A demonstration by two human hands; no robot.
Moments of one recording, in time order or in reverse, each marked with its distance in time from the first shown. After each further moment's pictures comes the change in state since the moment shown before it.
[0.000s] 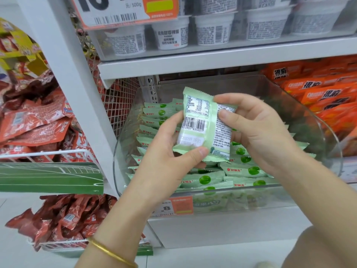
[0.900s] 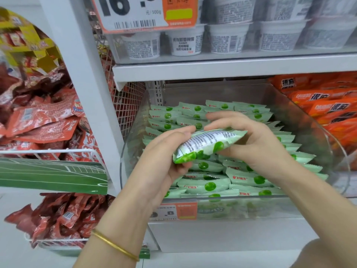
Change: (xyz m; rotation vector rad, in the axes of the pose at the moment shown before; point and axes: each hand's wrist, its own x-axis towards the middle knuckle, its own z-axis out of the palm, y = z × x) left_hand 0.011 0.005 -0.009 -0.375 0.201 -0.409; right_hand 0.001 0.004 0.001 -0.417 -0.216 -0.146
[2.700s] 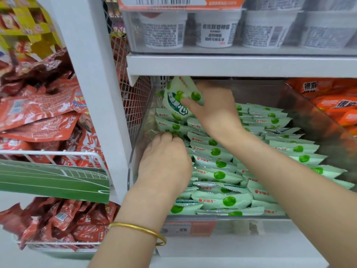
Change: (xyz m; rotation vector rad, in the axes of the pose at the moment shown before) left_hand 0.051 -0.014 -0.026 1.578 0.168 0.220; right_hand 0.116 0.007 0.057 -0.820 0.169 0.018
